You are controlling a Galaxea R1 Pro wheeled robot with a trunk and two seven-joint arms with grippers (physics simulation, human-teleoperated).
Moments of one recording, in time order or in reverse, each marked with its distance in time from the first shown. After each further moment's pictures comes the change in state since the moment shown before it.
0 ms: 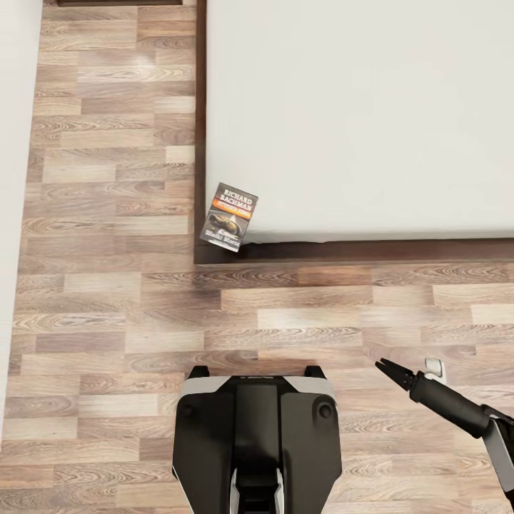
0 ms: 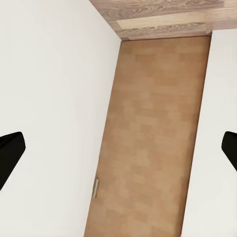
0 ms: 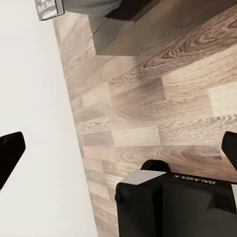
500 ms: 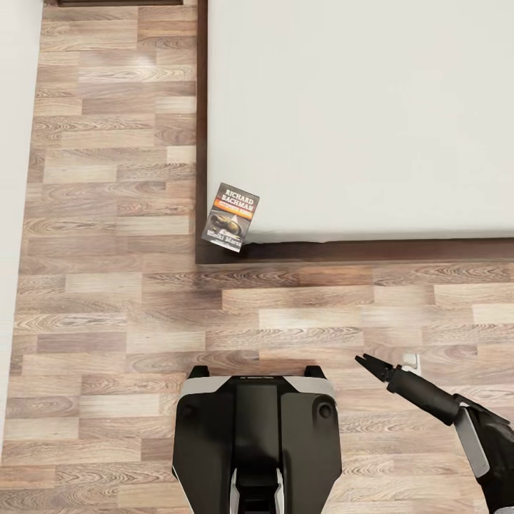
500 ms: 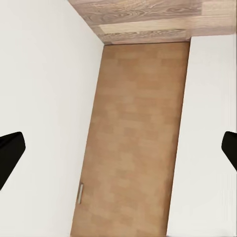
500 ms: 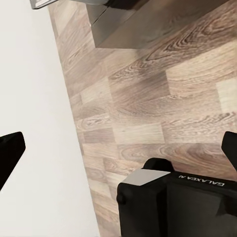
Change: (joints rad) left arm -0.001 0.001 0.006 -0.006 0.013 -0.010 -0.081; right arm -0.042 0.051 0.071 0.012 0.008 -0.006 -0.086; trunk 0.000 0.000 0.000
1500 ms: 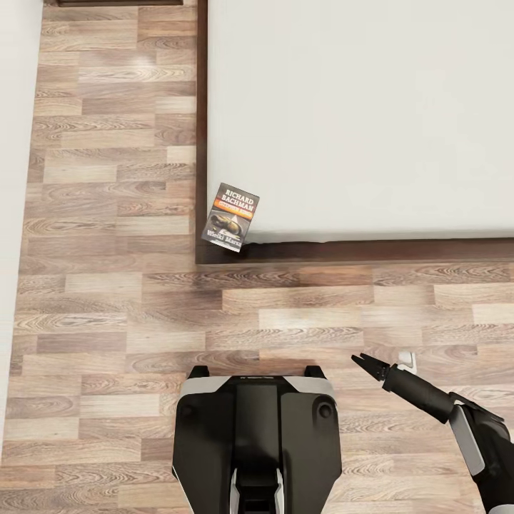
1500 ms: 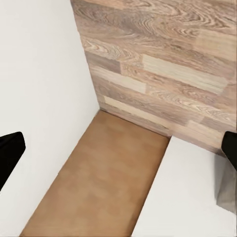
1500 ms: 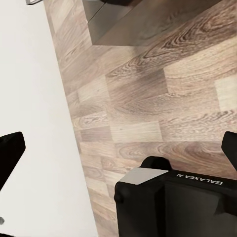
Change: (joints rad) left arm -0.144 0.240 0.032 -0.146 0.361 0.077 -0.151; right arm -0.005 0.006 0.021 0.000 -0.002 -0.004 -0.031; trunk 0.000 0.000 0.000
